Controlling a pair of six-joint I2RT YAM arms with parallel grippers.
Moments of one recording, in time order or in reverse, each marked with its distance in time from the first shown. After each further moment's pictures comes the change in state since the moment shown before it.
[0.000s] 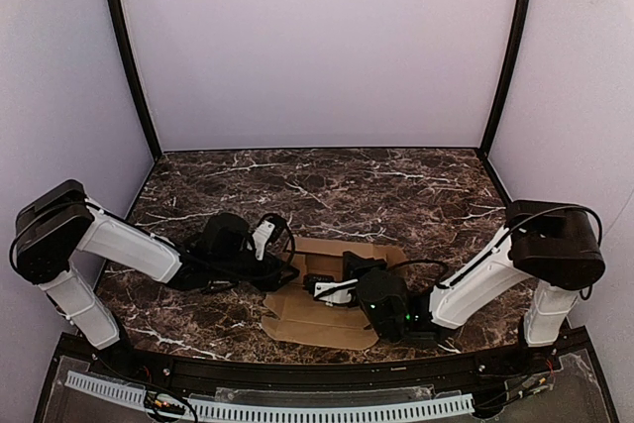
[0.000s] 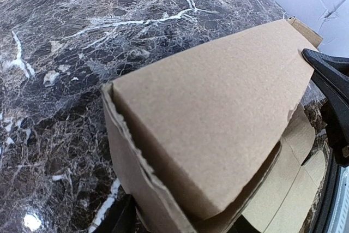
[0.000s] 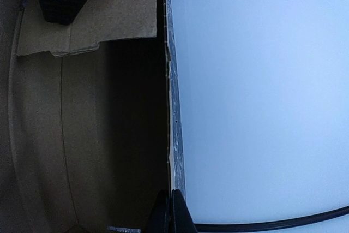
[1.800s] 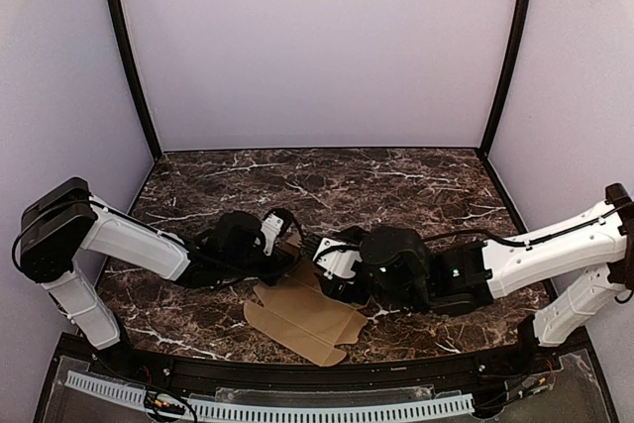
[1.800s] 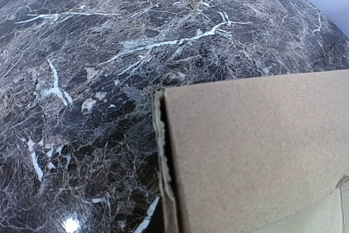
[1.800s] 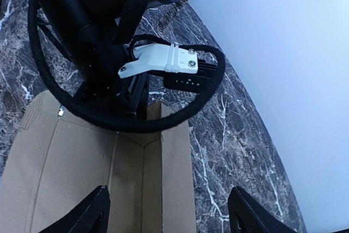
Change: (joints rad) left arm -0.056 0.029 0.074 -0.056 -0.251 0.079; right arm 0.046 -0.368 0.249 -0.806 -0.355 0.769
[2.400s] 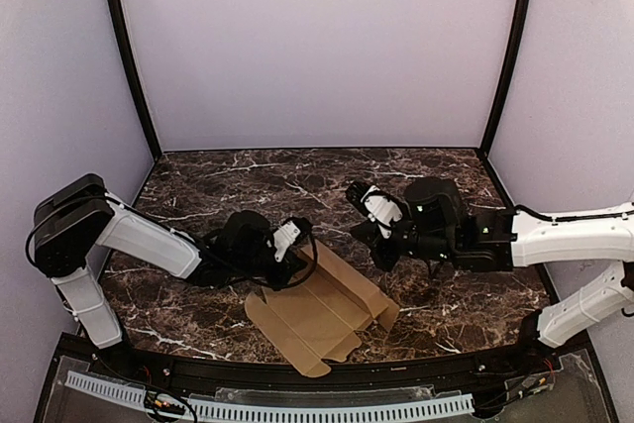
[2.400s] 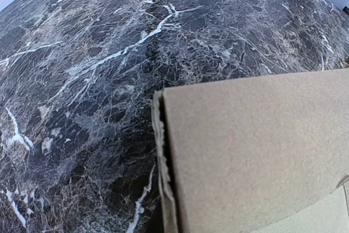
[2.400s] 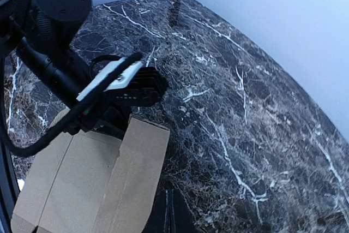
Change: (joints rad) left arm 0.000 0.072 0.057 0.019 0.134 0.216; right arm -0.277 -0.198 -0.074 -0.094 -0.397 0.271
